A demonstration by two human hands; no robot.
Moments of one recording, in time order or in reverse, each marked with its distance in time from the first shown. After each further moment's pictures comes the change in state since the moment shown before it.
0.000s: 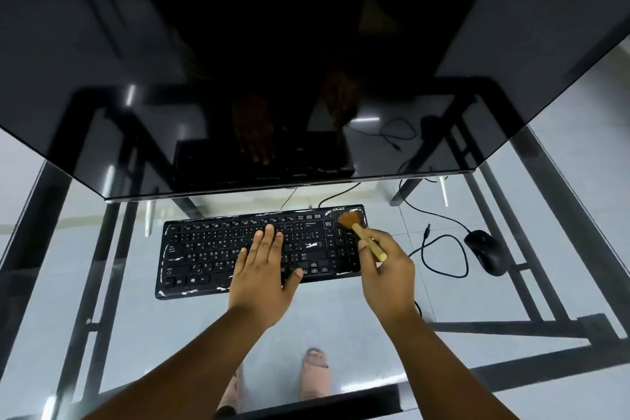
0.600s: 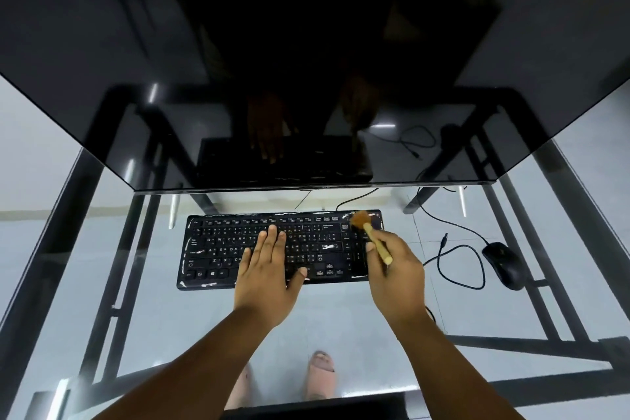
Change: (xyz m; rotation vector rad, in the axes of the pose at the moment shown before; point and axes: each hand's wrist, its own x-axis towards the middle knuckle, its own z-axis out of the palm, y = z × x) left_hand -0.010 -0.013 -0.009 -0.031 0.036 -0.073; right_hand 0.001 -0.015 0.004 -0.171 0.006 -0.202
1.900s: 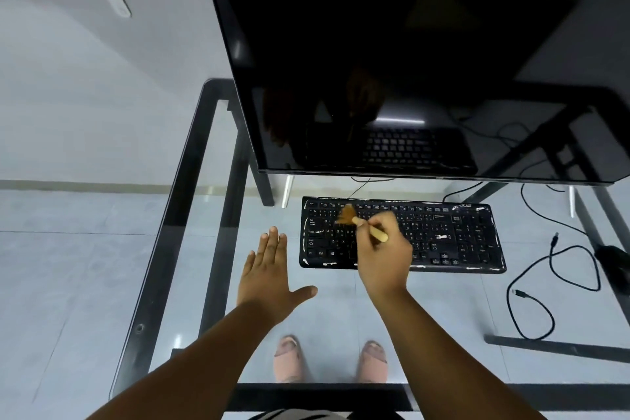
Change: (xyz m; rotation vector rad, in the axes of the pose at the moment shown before) left_hand -0.046 -0.197 -0.036 0.001 -0.136 -0.075; right_hand -0.053 -0.160 0.161 0.203 0.036 0.154
